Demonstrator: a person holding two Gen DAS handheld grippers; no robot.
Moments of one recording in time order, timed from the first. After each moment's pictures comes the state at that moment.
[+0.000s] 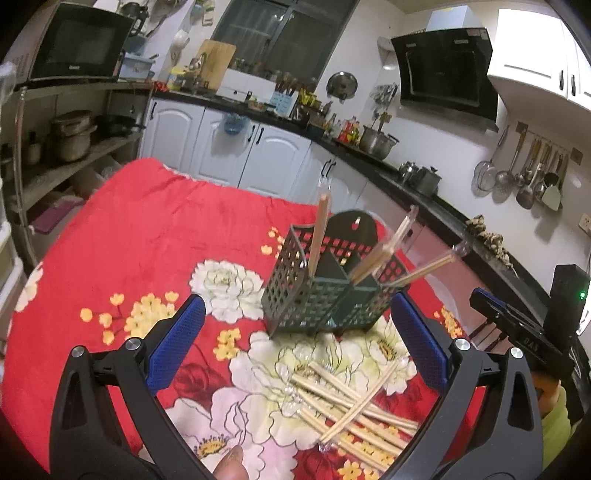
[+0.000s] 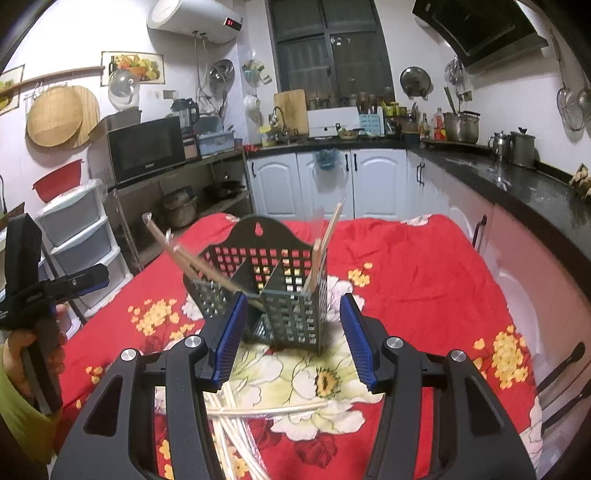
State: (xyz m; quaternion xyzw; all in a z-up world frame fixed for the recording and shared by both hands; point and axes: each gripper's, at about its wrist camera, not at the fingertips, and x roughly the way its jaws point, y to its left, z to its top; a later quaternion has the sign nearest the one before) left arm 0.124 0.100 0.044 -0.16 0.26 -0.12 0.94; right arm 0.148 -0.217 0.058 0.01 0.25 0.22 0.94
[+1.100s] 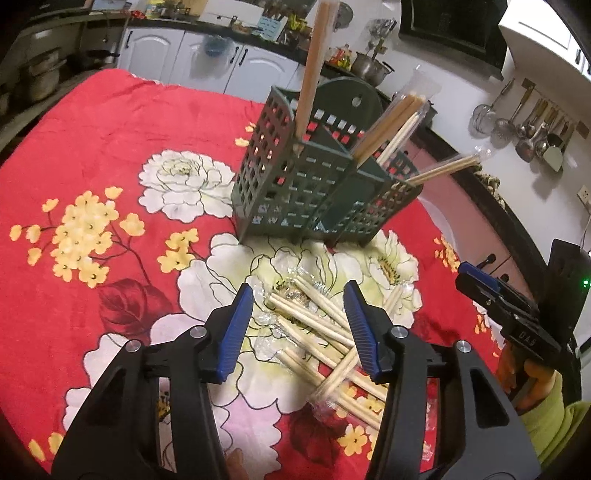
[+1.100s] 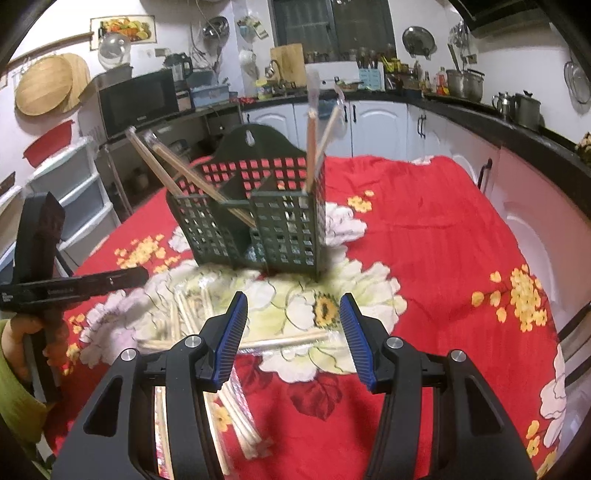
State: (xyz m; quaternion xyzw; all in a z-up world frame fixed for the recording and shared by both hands) left arm 0.150 0.063 -0.034 -0.16 0.40 -0.18 0.89; right arm 0.150 -0.212 -0.007 -0.02 0.34 0.21 0.92
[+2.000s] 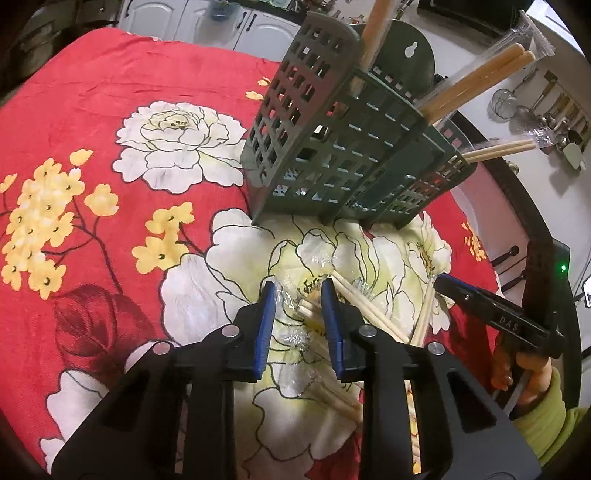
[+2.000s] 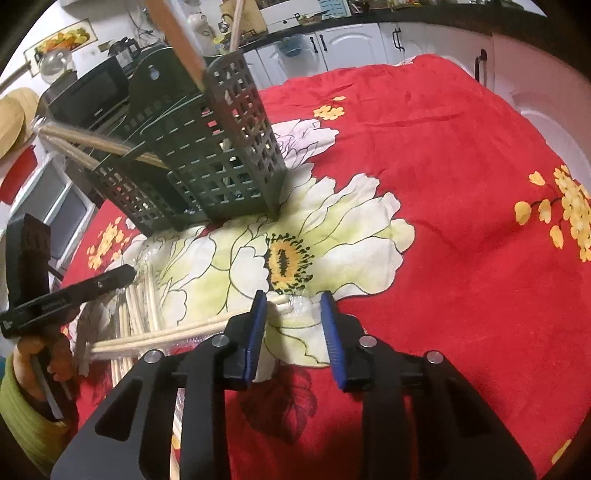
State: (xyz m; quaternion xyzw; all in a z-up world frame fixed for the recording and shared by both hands) left arm 0.195 0.061 -0.074 -0.16 0.45 -0.18 0.86; right arm 0.213 -0.230 -0.074 0.07 0.45 0.20 0.87
